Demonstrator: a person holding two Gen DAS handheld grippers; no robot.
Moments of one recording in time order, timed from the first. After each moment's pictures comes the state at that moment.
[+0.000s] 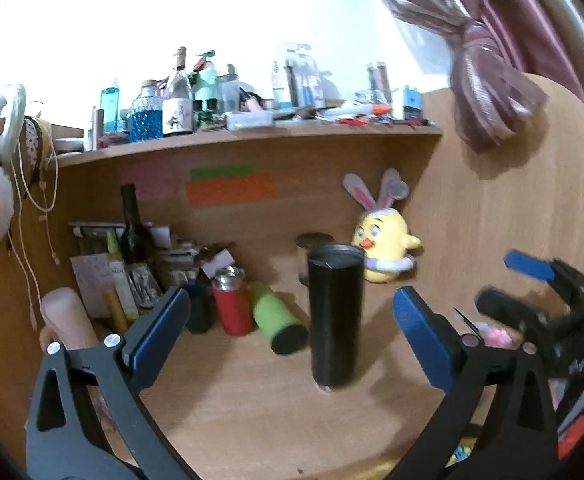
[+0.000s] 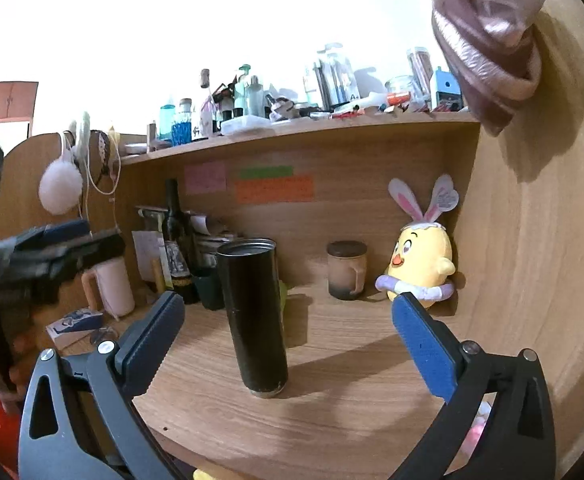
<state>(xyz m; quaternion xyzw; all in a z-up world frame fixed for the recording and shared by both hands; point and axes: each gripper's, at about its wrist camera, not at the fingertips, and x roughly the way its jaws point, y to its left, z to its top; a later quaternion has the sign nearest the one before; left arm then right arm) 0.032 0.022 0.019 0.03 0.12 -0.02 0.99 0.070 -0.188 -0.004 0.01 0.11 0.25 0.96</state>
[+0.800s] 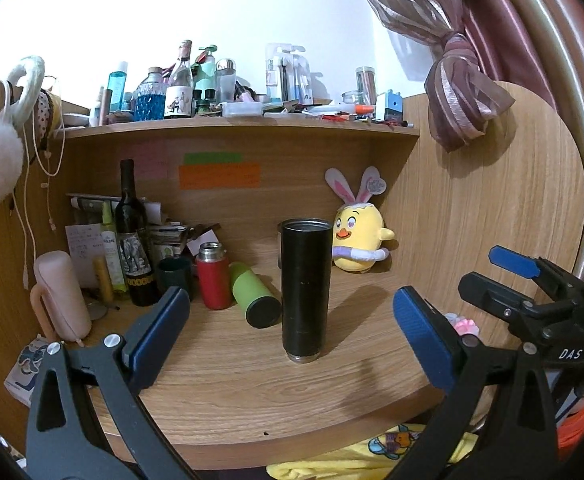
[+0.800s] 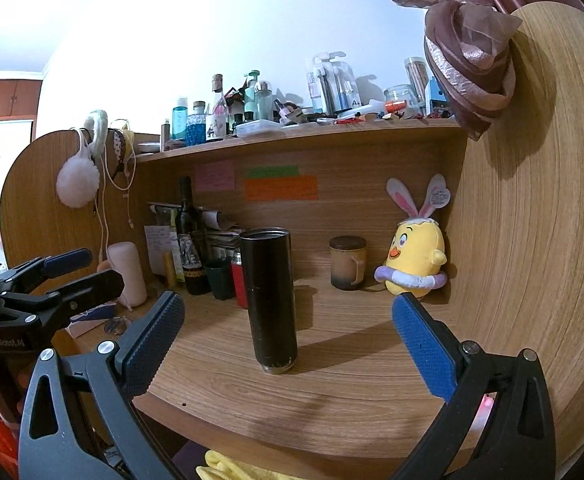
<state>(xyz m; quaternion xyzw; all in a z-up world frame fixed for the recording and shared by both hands) -0.013 0.017 0.000 0.00 0.12 -0.04 0.99 0.028 -0.191 -0.010 0.00 0.11 0.25 0.96</state>
